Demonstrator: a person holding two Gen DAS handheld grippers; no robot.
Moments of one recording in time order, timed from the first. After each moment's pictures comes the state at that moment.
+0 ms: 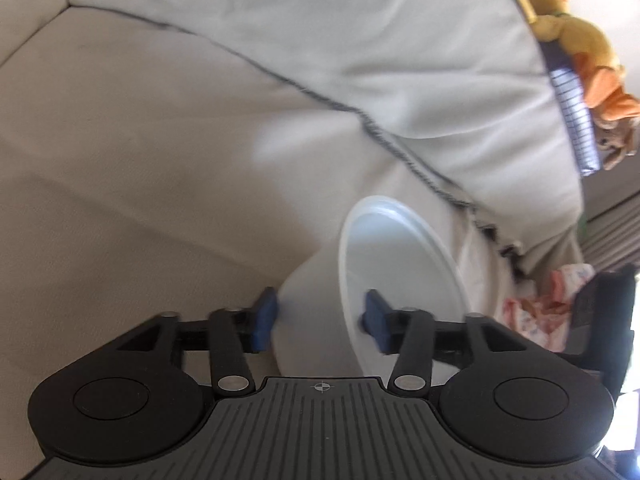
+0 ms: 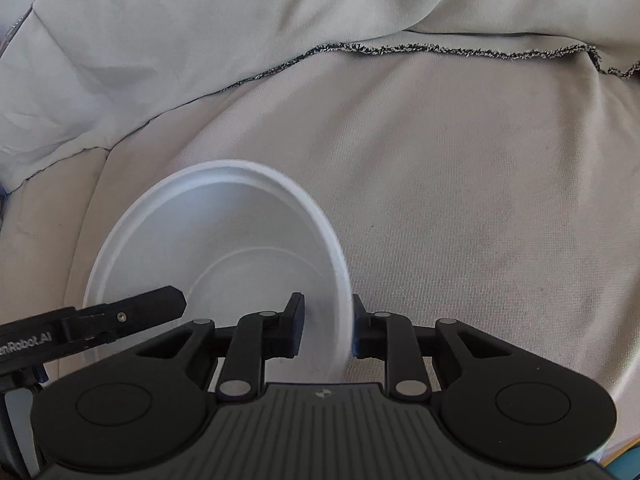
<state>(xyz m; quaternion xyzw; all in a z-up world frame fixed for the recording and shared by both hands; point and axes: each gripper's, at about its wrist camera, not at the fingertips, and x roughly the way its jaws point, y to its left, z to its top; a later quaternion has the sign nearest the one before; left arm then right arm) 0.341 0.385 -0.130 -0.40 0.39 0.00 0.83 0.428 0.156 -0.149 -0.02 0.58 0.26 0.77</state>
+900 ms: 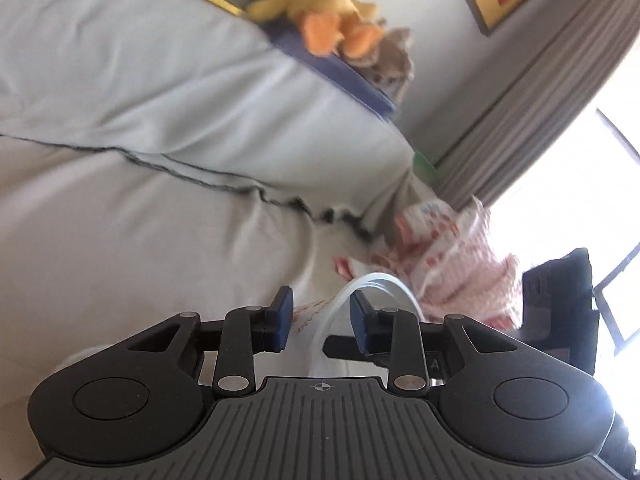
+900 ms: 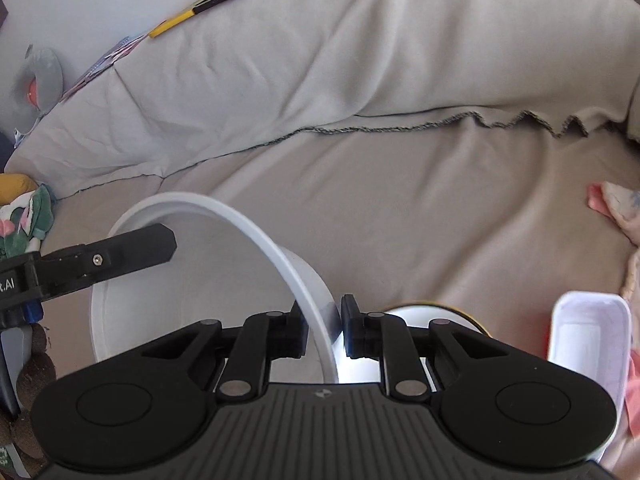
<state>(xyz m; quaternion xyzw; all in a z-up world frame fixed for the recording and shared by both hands) 0.288 0.202 0.009 -0.30 0.31 -0.18 0.88 0.358 -0.033 0.004 0.00 0.51 0.28 0.81</state>
